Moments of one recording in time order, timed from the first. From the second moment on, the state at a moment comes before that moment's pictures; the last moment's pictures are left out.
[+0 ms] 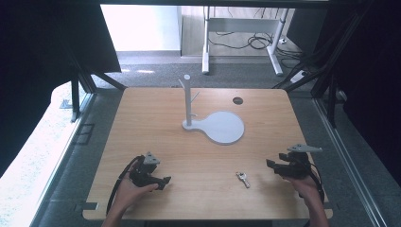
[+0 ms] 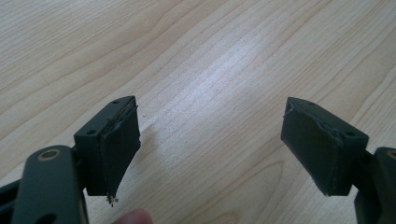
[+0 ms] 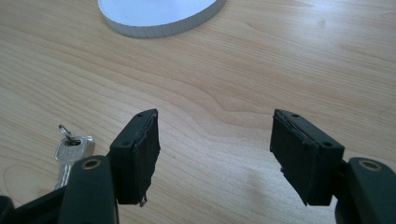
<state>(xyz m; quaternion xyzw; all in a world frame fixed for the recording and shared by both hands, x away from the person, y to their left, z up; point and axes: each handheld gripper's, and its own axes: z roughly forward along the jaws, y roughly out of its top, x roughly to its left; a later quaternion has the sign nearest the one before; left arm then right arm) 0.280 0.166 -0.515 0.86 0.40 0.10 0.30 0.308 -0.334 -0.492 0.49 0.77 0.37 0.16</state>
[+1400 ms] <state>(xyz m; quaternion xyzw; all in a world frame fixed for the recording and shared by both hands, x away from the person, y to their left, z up) 0.280 0.173 -0.513 0.86 0.40 0.08 0.31 0.333 -0.230 -0.455 0.36 0.90 0.21 0.07</state>
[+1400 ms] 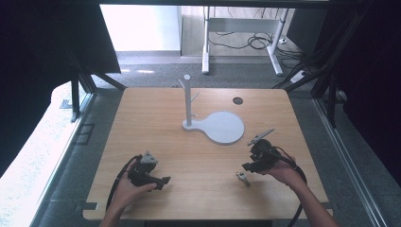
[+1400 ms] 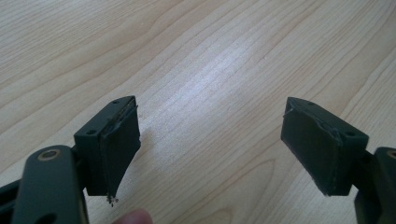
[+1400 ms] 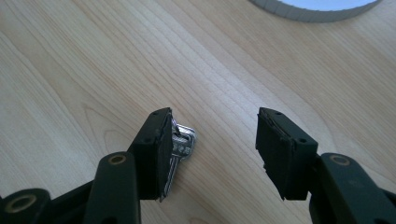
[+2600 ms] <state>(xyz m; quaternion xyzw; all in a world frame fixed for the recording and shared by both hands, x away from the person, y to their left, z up) 0.280 0.175 -0.512 0.86 0.40 0.08 0.32 0.344 -0.192 -0.487 0.34 0.93 0.14 0.02</state>
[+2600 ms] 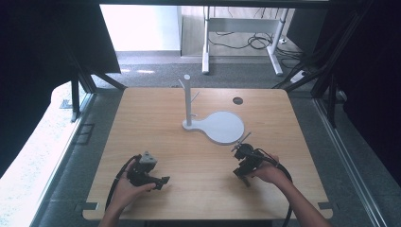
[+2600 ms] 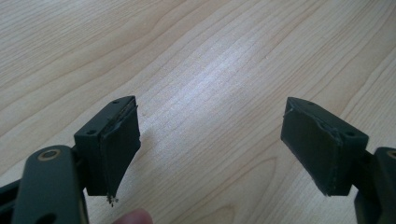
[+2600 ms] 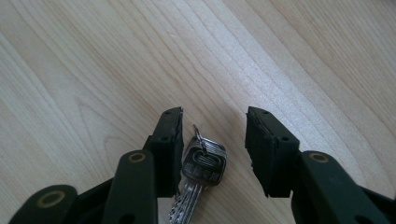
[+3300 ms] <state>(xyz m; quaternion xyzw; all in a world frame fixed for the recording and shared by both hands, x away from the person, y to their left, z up) 0.280 0.176 -0.512 0.85 0.40 0.09 0.32 0.351 -0.188 -0.497 0.35 0.93 0.10 0.00</state>
